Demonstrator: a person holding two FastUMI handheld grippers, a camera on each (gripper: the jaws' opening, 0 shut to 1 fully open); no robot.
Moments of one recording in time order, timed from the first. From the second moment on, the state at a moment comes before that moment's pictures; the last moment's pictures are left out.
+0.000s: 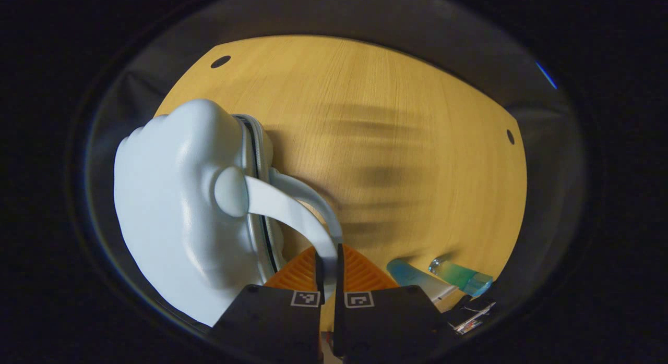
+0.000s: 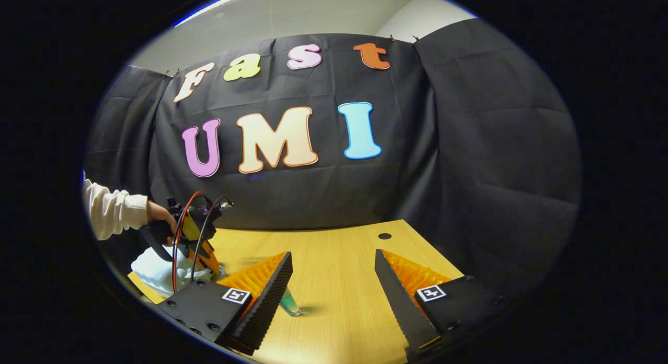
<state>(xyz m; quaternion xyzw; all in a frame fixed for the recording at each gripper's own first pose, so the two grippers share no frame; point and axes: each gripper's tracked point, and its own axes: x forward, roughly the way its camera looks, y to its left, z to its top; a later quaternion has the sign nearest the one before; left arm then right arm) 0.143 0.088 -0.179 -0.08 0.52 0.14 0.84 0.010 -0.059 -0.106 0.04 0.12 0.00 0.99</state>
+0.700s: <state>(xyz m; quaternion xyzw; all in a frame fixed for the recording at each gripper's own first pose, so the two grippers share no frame) 0.134 0.128 -0.076 -0.11 0.33 0.14 0.93 0.009 0.018 -0.096 0.05 0.11 0.09 0.99</state>
